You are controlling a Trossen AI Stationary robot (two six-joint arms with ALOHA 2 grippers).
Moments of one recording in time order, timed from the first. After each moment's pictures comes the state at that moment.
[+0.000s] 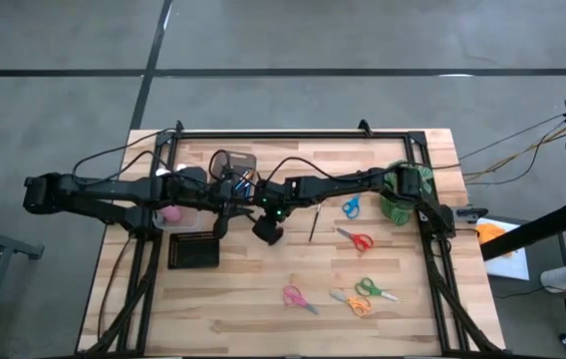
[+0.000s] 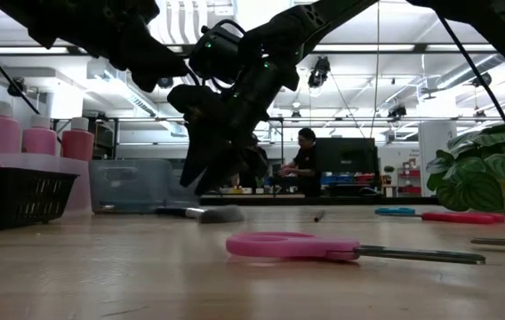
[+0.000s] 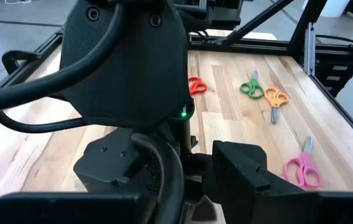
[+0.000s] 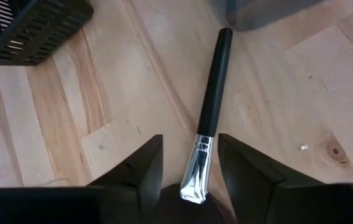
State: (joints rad) left arm 0.11 1.01 0.58 0.01 0.14 -0.01; right arm -0.08 2.23 1.69 -0.46 -0.18 0.52
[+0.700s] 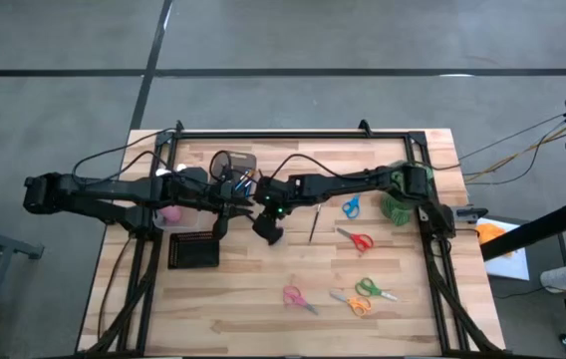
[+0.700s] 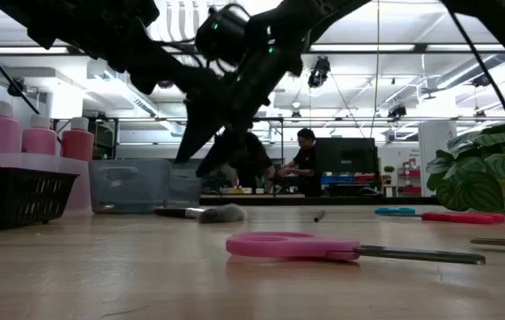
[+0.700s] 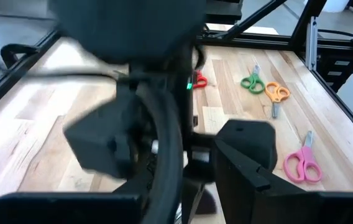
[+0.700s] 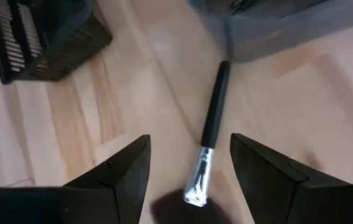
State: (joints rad) left arm 0.11 1.01 0.58 -0.01 0.14 -0.01; right arm -0.08 2.17 1.67 -0.43 -0.14 0.49
